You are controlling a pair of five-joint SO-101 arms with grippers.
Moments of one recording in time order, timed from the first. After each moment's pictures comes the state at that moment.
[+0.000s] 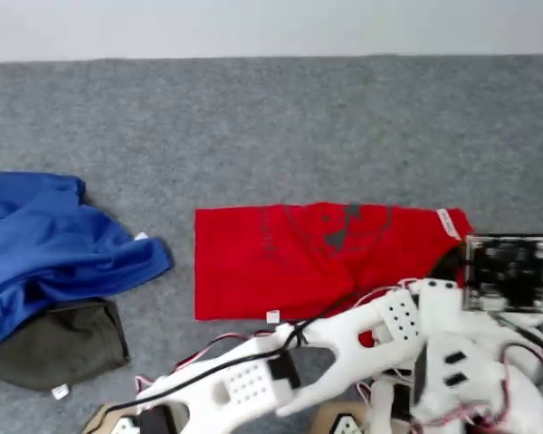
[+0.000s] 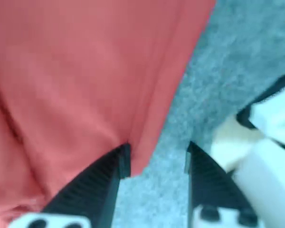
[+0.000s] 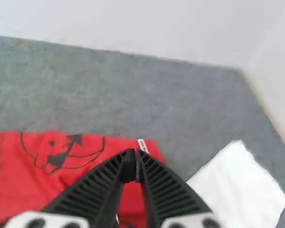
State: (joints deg) left arm 66.2 53.9 -43.3 98.9 -15.9; right arm 12.7 -73.8 17.6 89.4 14.8
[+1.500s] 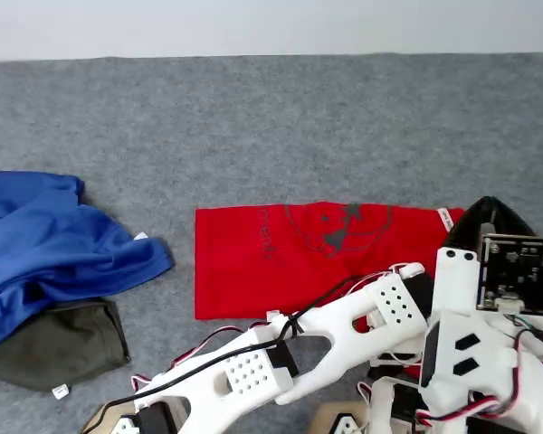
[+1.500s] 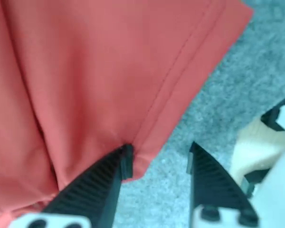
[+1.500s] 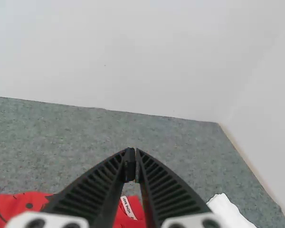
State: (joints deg) left arm 62.4 57.0 -47.0 99.6 -16.1; right arm 12.6 -73.8 20.7 72.1 14.8
